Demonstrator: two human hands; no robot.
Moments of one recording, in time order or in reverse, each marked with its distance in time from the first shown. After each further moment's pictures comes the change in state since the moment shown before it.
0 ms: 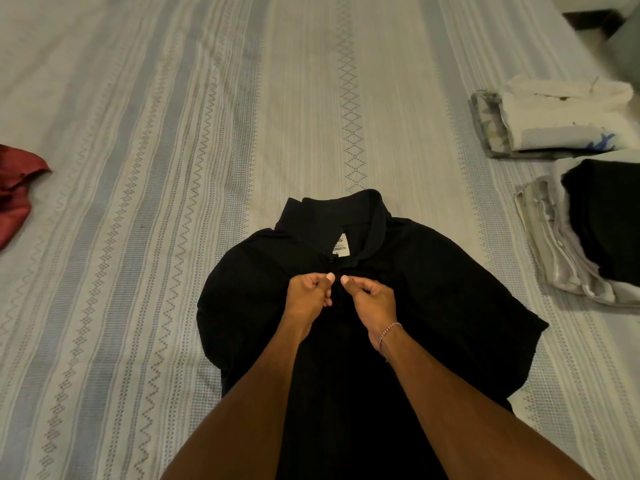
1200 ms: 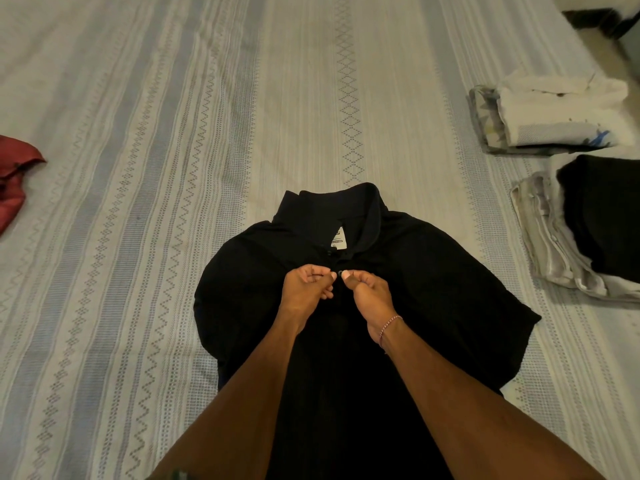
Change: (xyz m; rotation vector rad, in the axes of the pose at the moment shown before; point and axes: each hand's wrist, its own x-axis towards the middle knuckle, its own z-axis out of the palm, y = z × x) left_hand -0.009 0.001 0.000 -0.042 -0.033 0.053; right_hand -0.004 -0.007 -0.006 -0.005 -0.096 0.055
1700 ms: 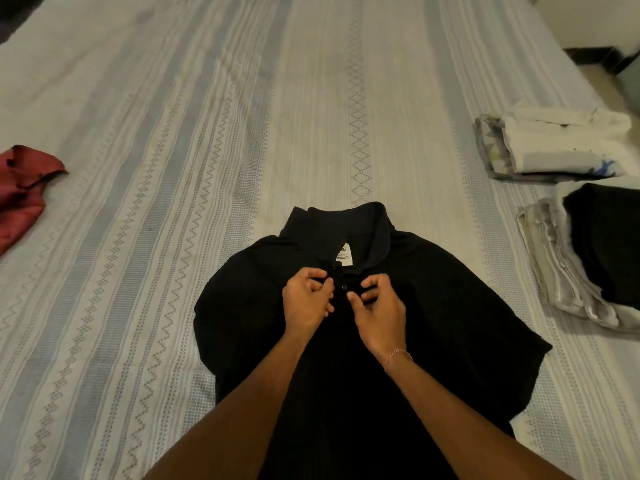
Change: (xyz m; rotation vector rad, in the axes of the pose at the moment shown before) left_hand 0.002 0.011 0.004 0.128 0.239 0.168; right_hand -0.019 -0.012 -0.007 -0.541 0.211 -0.414
